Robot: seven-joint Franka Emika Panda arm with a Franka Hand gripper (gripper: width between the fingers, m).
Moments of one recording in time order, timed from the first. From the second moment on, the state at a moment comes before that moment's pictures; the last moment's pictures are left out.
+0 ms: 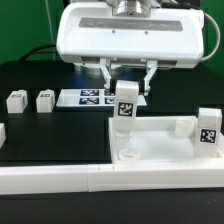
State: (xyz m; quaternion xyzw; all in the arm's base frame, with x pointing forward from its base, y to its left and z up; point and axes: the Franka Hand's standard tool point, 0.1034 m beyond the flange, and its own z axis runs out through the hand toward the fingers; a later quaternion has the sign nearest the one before) arm 0.610 0.007 0.111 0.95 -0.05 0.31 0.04
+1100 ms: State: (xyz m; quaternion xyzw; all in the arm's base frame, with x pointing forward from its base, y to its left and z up) arm 0.620 0.013 0.088 0.95 -0.05 0.31 0.05
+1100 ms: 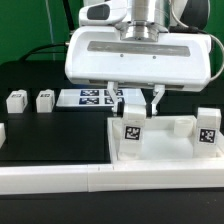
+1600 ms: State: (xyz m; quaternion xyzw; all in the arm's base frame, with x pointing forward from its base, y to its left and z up) arm 0.619 0.013 0.087 0.95 -0.04 0.30 0.05
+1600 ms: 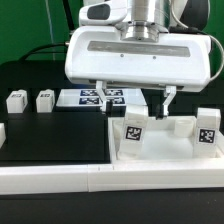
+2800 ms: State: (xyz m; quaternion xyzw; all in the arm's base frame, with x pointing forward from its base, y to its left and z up) arm 0.618 0.011 0.098 0.99 -0.05 0.08 0.01
